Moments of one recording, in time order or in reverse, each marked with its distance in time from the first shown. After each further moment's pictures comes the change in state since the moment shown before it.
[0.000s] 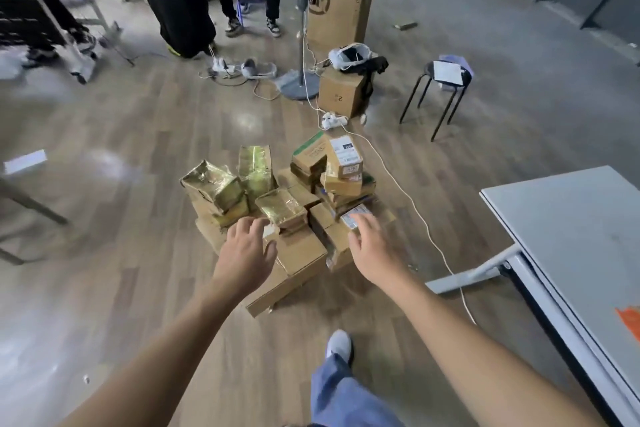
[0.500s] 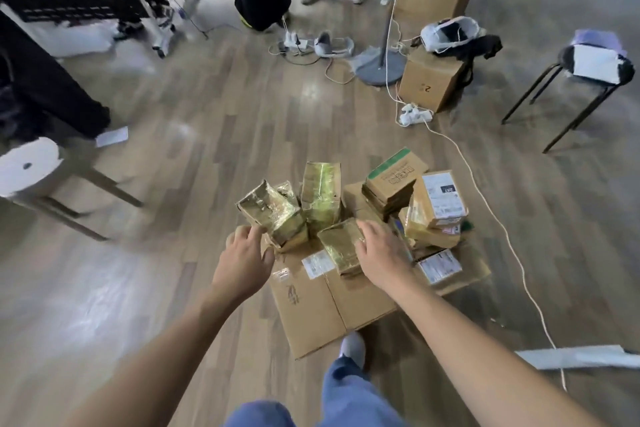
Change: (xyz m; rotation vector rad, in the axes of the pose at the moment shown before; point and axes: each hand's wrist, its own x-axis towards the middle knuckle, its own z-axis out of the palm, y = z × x) left_hand 0.203 -0.142 -0.022 0.043 -0.086 -0.348; right_hand 0.267 -0.064 0.104 -0.092 -0.246 -0.125
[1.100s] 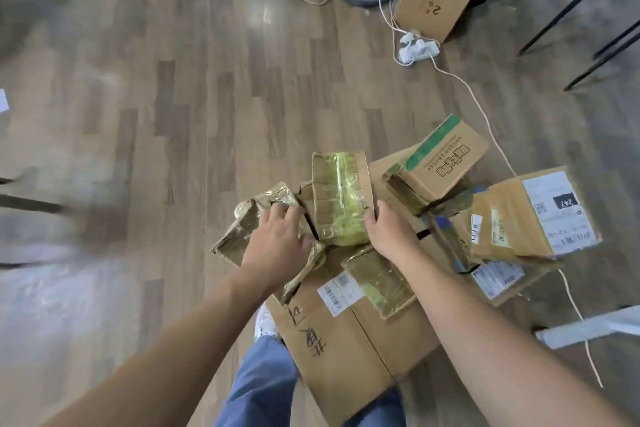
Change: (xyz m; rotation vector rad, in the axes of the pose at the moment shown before) left_hand 0.284 -0.054 0.097 0.022 -0.309 0.212; right_hand 0.263 0.004 0.124 0.119 -0.171 0.515
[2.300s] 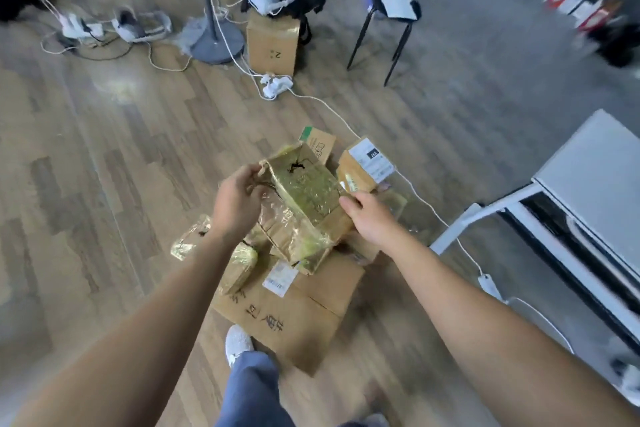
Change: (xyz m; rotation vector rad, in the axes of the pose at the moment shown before) left_hand -0.090 0.117 -0.110 -0.469 0.157 0.340; right_hand -0.249 0.033 -0.129 0.558 0.257 0.228
